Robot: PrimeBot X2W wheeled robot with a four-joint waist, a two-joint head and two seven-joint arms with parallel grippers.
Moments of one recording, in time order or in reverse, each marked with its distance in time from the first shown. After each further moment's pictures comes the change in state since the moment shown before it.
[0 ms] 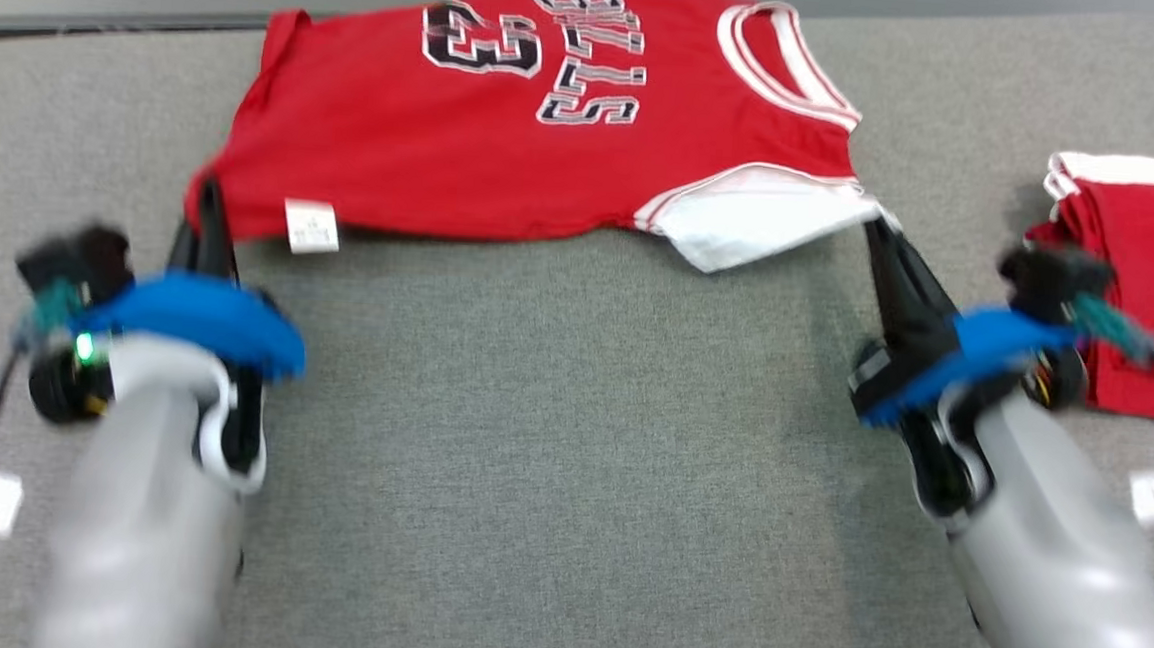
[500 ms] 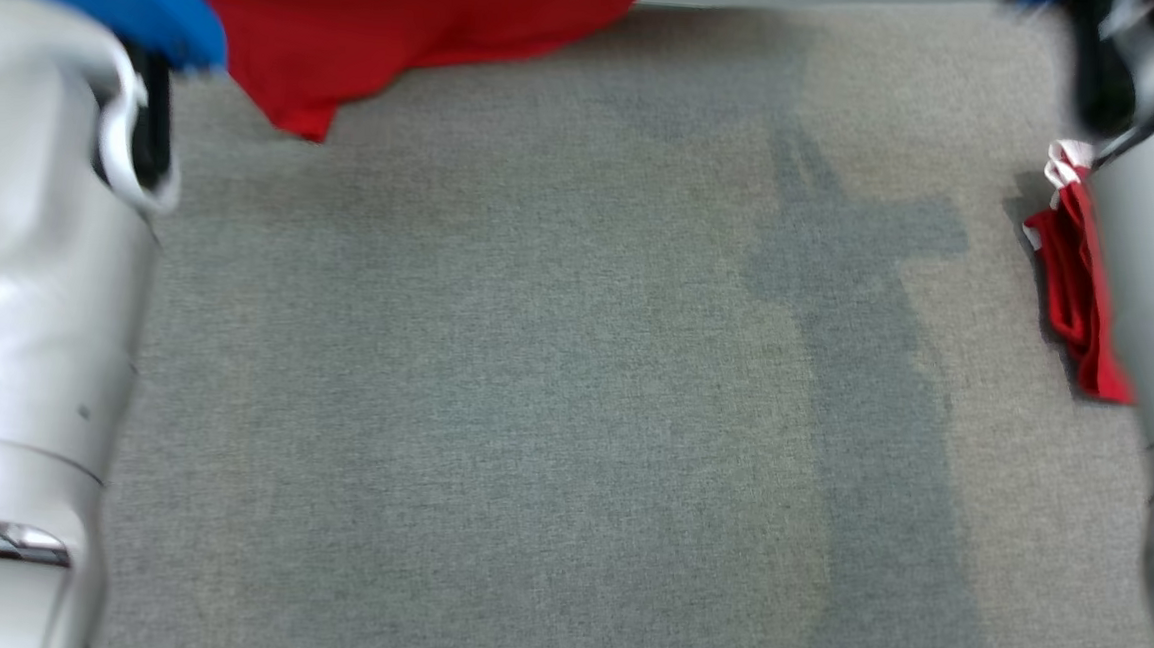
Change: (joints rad) left arm -0.436 0.105 -0.187 0.084 0.014 0.056 0.003; right arm -0.524 -0.034 -0.161 0.026 -0.239 0.000 0.086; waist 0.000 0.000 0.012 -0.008
